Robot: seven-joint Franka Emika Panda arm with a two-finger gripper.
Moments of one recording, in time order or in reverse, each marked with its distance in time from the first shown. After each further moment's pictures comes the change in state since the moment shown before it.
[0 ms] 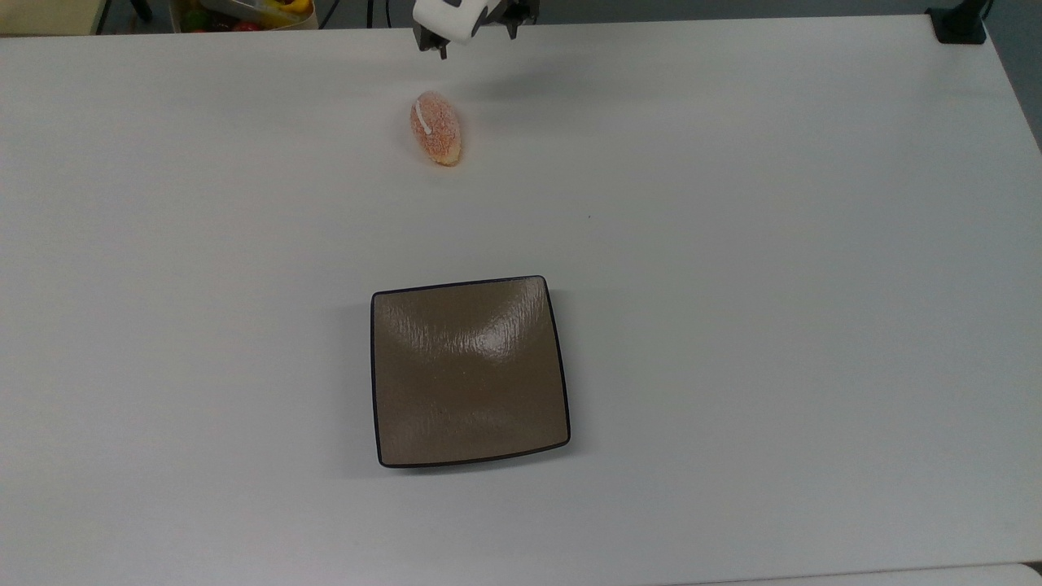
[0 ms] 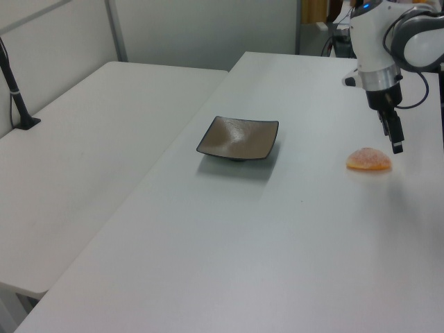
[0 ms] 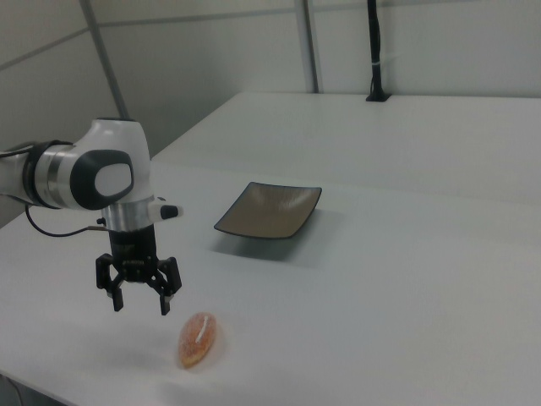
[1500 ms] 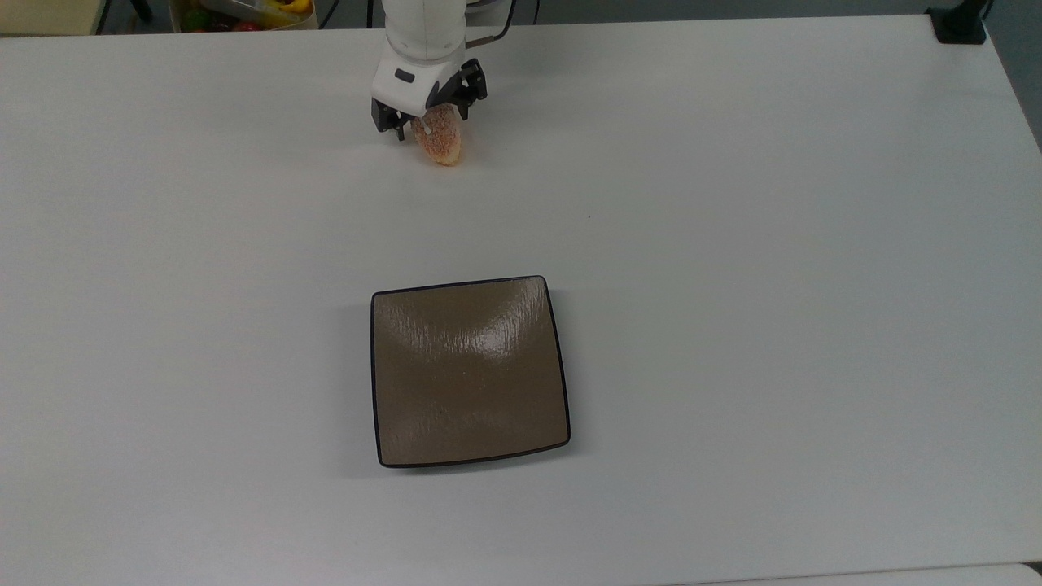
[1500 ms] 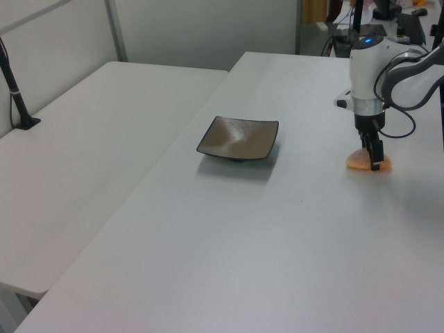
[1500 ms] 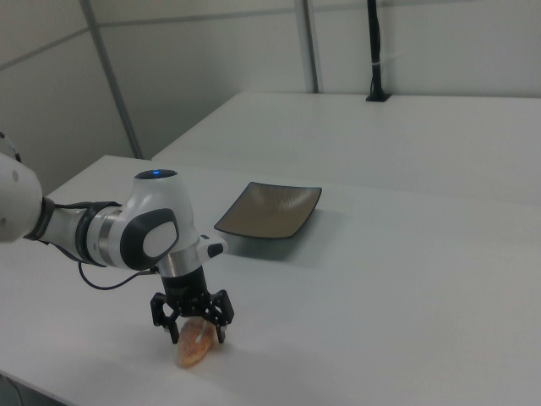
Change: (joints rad) arm -0.127 0.168 -0.002 -0.115 -0.095 0.441 -0.133
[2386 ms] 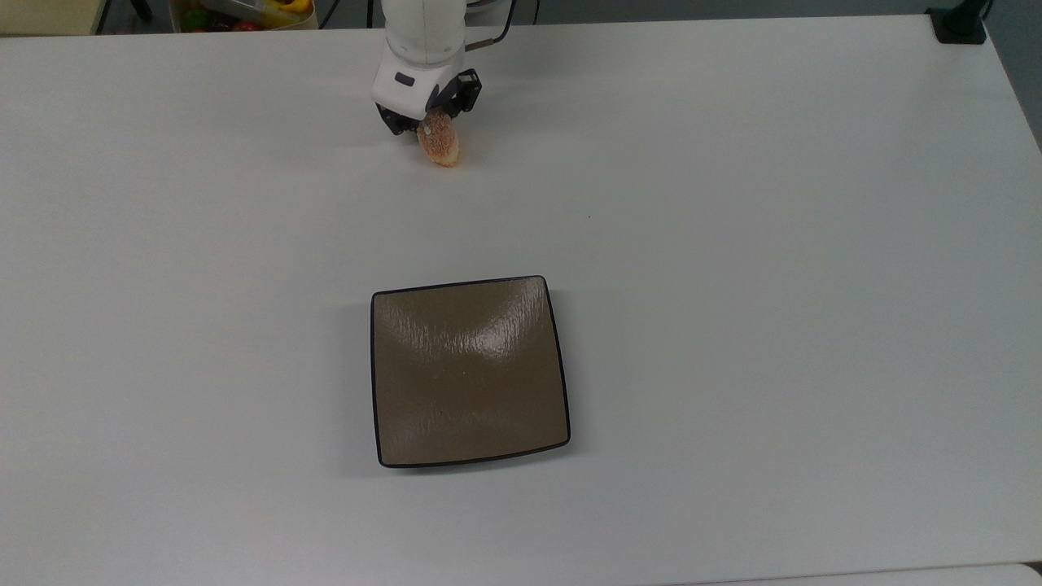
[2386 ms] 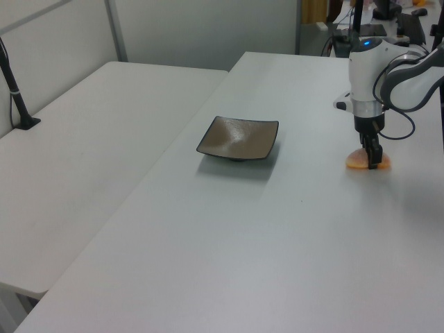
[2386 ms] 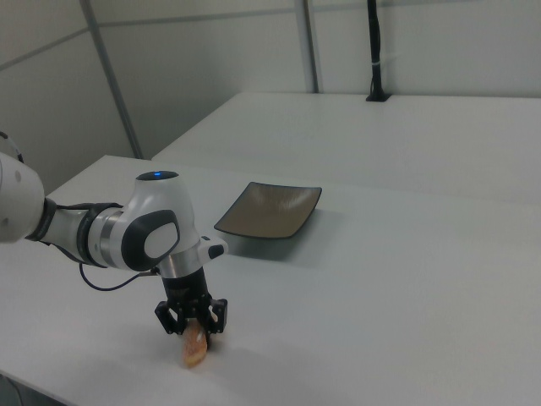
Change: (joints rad) arm -0.001 0.008 0.000 0.001 -0.002 0.001 -0.001
